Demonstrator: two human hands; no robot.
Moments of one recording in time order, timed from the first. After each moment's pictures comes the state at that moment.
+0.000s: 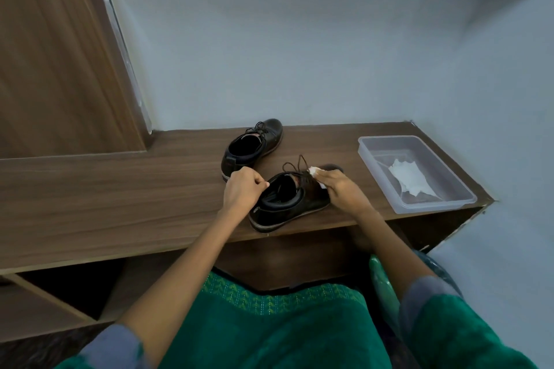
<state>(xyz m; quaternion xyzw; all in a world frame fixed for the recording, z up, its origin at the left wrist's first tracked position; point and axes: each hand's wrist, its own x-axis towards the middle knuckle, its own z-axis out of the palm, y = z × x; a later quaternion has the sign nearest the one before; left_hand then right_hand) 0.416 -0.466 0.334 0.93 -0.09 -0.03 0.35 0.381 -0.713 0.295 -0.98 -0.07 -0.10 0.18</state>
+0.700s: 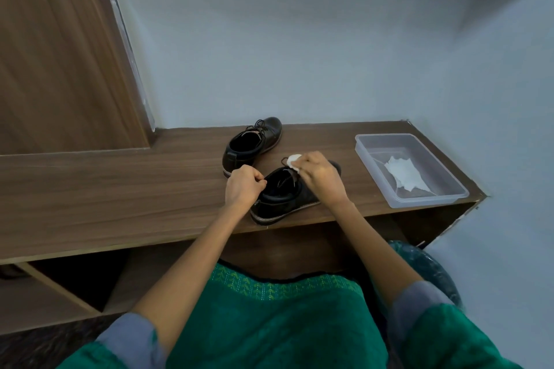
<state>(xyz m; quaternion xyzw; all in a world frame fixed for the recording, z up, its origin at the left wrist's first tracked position) 0.404 -0.467 0.336 0.93 -0.08 -0.02 0.37 0.382 -0.656 0.321 -0.95 -0.15 -0.25 0.15</state>
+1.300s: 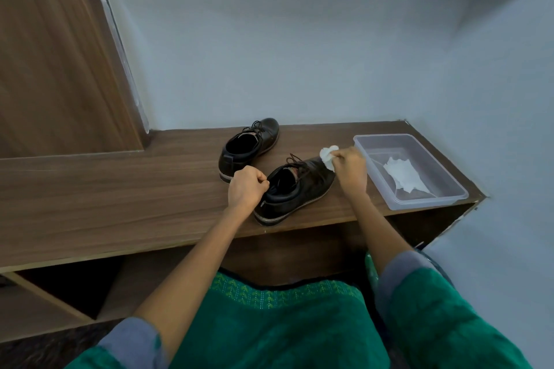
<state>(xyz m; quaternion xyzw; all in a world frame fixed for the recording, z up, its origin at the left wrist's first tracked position) 0.413 -0.479 0.330 0.92 -0.09 -0.01 0.38 0.407 -0.713 0.317 -0.92 0.17 -0.25 0.23</state>
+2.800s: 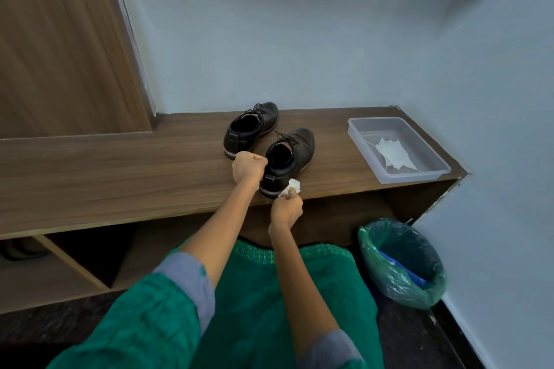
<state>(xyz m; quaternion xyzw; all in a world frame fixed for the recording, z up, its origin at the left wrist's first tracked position) 0.387 -0.479 0.331 0.82 0.13 -0.05 0.56 0.313 -0.518 0.285 -0.60 0.45 -0.16 0.64</state>
